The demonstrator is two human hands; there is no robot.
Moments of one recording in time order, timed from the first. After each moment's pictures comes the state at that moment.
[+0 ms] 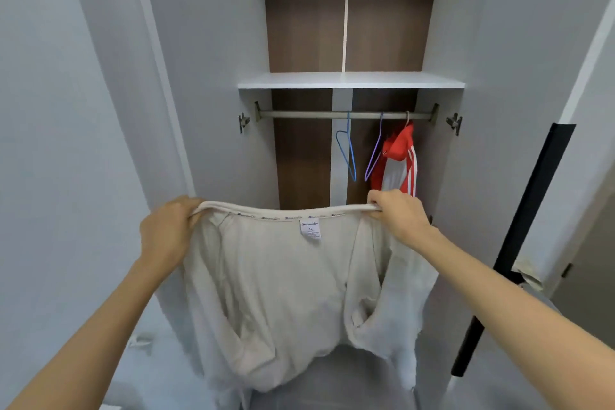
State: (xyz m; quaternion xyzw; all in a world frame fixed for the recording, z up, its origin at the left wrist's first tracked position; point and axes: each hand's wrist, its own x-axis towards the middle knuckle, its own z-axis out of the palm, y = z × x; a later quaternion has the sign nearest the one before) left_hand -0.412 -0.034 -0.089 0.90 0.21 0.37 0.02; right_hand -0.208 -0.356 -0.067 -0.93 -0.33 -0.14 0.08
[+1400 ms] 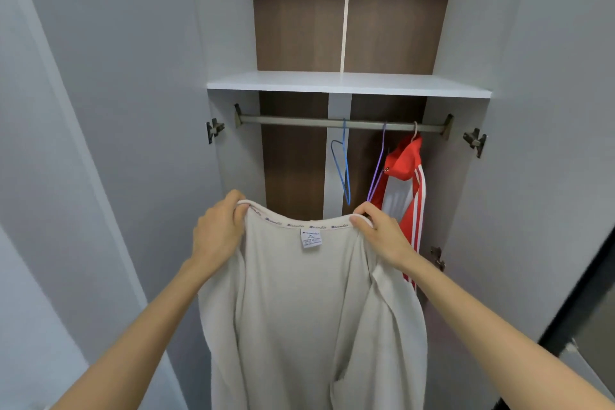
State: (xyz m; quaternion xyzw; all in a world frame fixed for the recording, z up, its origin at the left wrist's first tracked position) left_hand -0.186 -0.052 -0.110 0.90 0.22 0.32 0.20; right_hand -0.034 -0.306 -0.120 -0.83 -0.34 0.00 0.45
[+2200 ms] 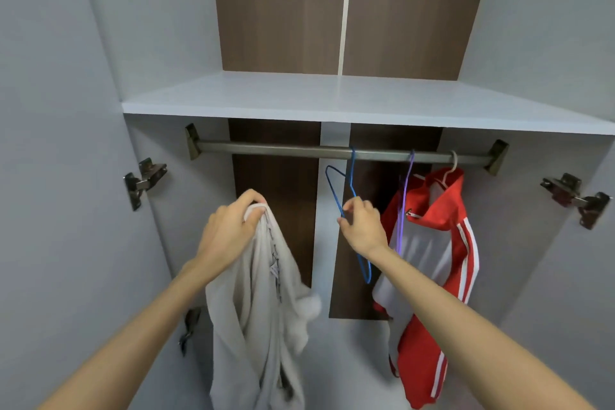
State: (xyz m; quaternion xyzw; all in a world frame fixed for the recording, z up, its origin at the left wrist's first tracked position) left_hand 0.098 0.096 -0.101 0.91 0.08 0.29 0.27; right_hand 0.243 -0.113 -0.129 -0.92 -0.21 -0.09 0.33
